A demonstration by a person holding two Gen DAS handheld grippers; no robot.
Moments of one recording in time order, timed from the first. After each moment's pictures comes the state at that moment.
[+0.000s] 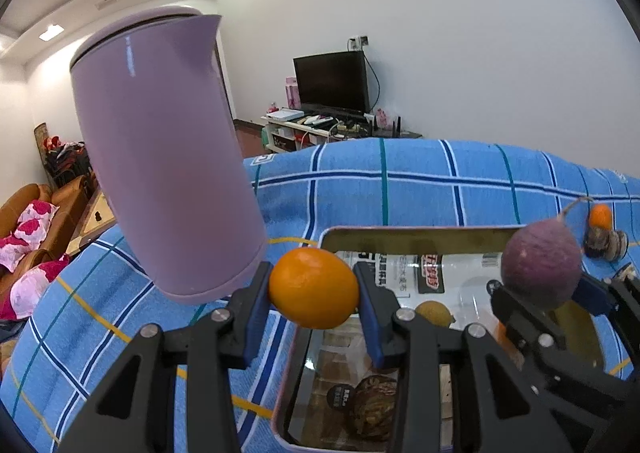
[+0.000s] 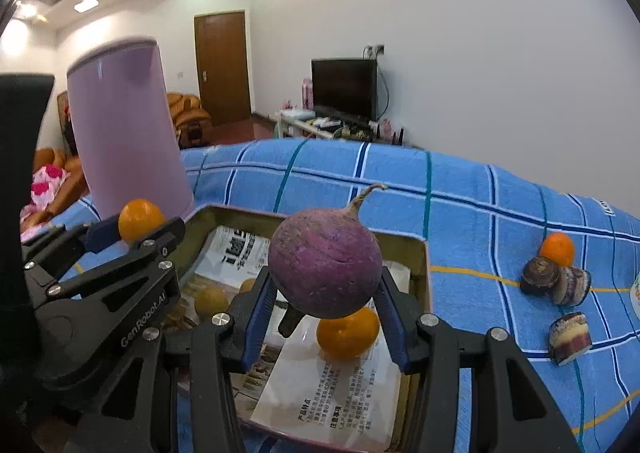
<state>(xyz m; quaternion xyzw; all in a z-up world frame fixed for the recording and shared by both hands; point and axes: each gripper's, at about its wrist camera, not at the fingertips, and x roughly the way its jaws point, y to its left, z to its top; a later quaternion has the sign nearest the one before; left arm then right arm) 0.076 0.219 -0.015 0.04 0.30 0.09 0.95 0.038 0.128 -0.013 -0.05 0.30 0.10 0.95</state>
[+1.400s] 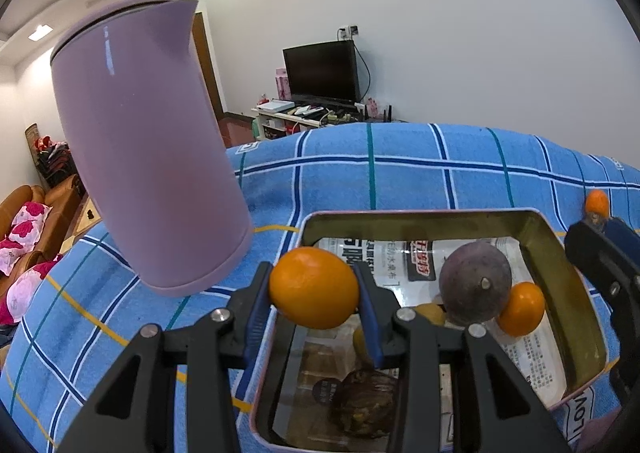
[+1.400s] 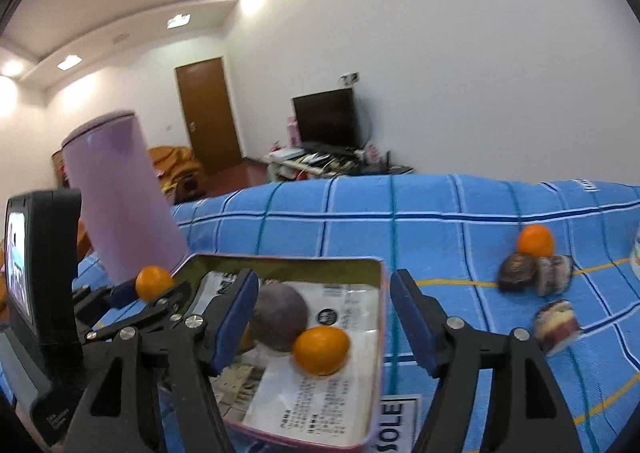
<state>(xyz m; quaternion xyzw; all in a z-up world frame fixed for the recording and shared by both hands) 0.081 0.214 -0.022 0.03 0.32 0.07 0.94 0.018 0.086 0.002 0.04 0.23 0.07 0.97</state>
